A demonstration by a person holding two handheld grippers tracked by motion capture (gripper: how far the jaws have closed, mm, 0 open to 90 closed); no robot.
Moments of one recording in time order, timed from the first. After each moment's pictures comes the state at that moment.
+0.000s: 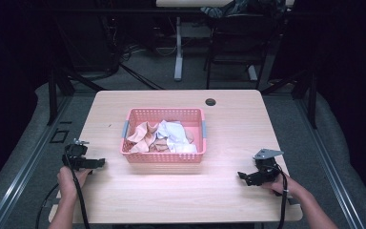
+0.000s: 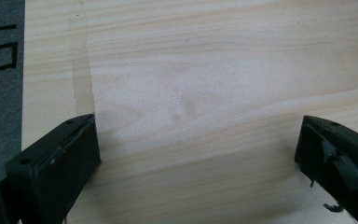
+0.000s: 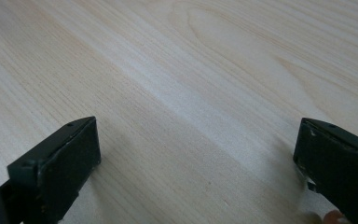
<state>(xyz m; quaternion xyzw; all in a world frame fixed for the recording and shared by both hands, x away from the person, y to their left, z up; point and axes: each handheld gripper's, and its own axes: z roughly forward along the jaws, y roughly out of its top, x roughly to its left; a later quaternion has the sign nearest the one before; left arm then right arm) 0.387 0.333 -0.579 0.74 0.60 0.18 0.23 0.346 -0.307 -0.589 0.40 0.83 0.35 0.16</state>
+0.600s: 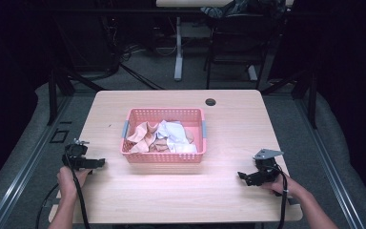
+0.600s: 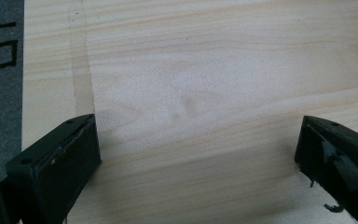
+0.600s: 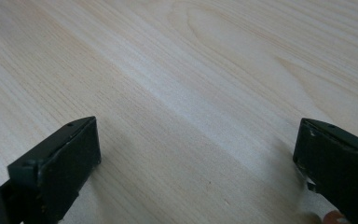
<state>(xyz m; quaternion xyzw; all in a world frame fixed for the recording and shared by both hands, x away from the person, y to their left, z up) 0.387 0.333 -0.578 0.74 0.60 0.18 0.23 0.345 -0.306 -0.589 0.40 0.83 0.35 0.17</state>
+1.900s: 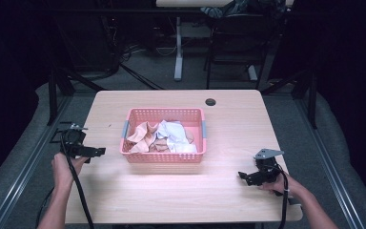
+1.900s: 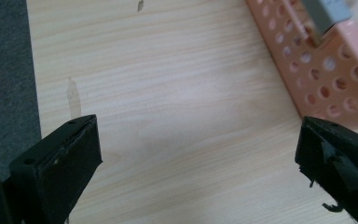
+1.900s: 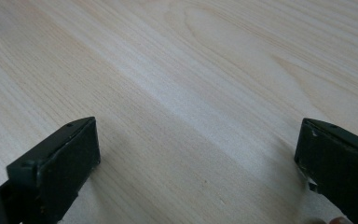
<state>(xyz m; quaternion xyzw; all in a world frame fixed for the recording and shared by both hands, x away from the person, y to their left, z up) 0.394 0.317 -0.503 0.77 0.56 0.16 0.26 0.346 -0.309 -0.589 0.40 0.84 0.34 0.16</state>
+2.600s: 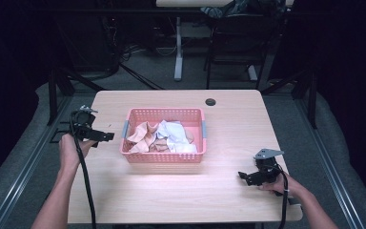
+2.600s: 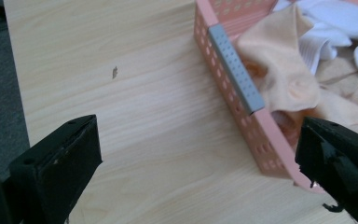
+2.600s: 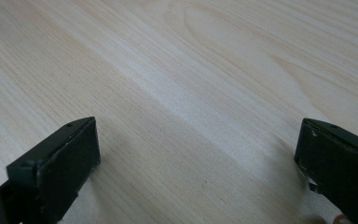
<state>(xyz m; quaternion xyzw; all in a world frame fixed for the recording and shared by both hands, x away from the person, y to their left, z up) 0.424 0.282 -0.455 0.79 0.52 0.16 0.27 0.346 -0.309 -0.589 0.40 0.83 0.34 0.16</state>
